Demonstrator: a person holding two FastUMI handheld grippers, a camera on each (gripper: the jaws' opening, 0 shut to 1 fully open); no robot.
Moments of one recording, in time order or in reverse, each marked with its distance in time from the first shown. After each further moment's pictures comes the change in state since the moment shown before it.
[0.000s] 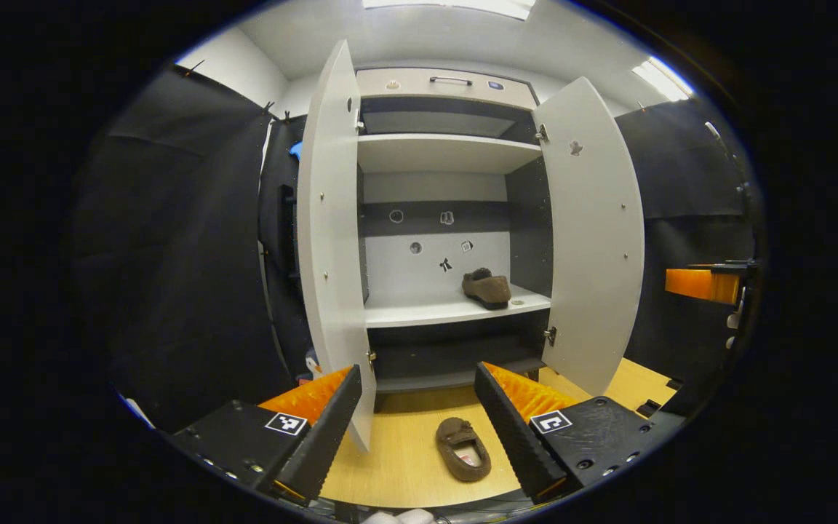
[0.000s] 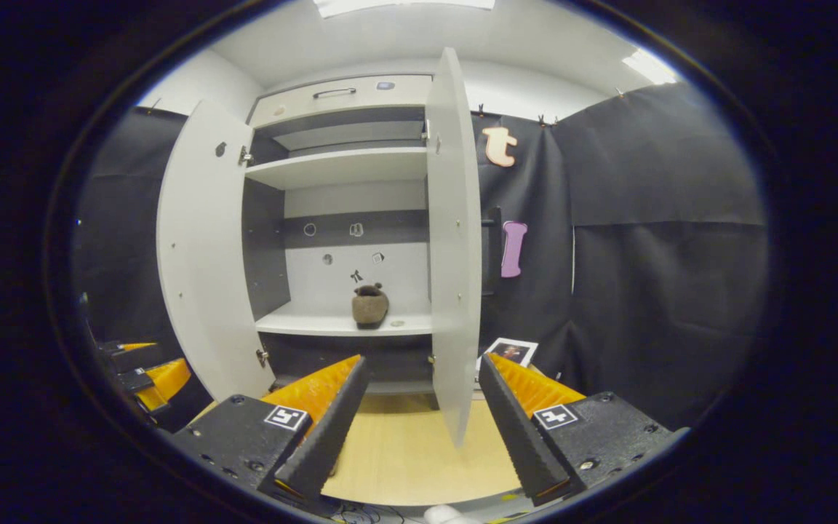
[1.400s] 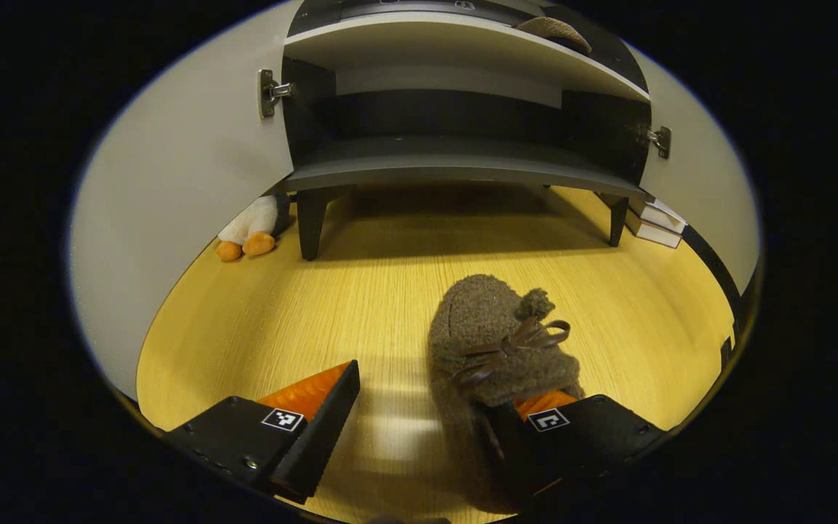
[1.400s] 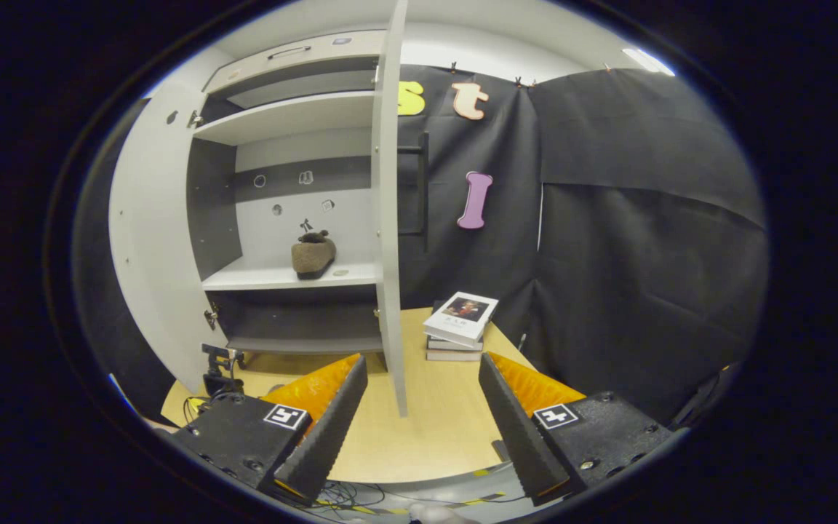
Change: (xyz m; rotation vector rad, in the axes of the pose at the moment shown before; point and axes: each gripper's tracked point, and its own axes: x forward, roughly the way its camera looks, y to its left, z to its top) left arm 0.137 -0.031 -0.302 -0.059 0.599 0.008; right arm 0.017 -0.077 -0.048 0.006 0.206 -0.143
